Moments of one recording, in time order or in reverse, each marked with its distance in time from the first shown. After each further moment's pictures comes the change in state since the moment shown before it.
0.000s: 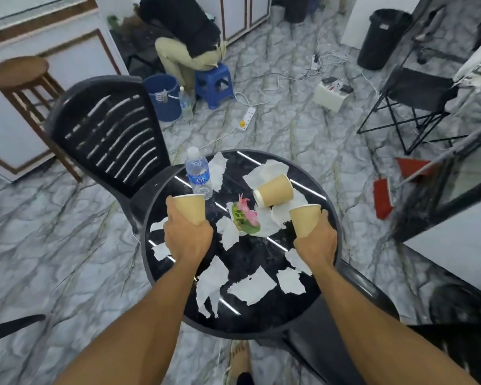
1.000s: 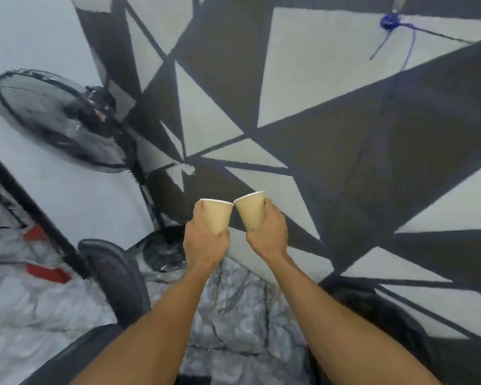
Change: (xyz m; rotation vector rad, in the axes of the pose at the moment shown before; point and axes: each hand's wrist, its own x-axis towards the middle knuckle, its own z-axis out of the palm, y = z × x) left_hand -0.776 0.143 0.086 -0.132 -1.270 1.354; right_hand -0.403 0.483 -0.439 0.101 1.064 0.743
